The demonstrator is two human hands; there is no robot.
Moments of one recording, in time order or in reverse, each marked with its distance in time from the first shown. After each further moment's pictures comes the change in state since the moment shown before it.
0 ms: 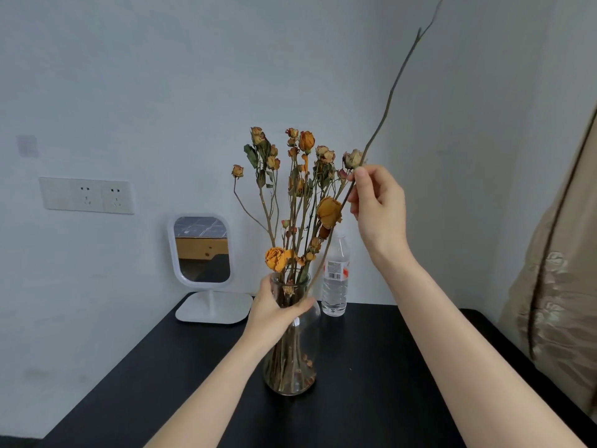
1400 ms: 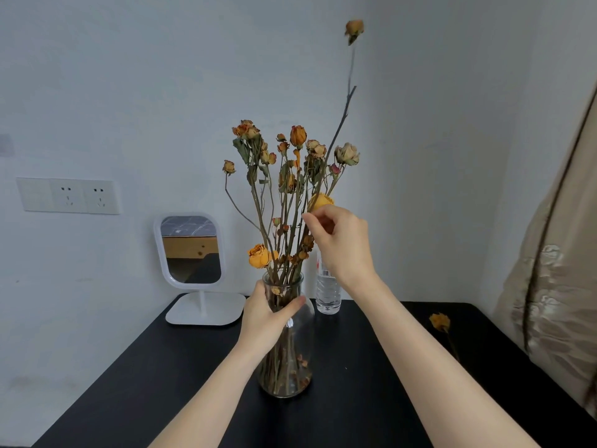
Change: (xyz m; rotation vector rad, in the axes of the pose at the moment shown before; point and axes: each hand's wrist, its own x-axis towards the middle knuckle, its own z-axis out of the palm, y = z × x) left_hand 0.009 -0.017 0.008 0.069 0.061 0.026; right_hand -0.021 0.043 0.021 -0.386 -0.155 -0.070
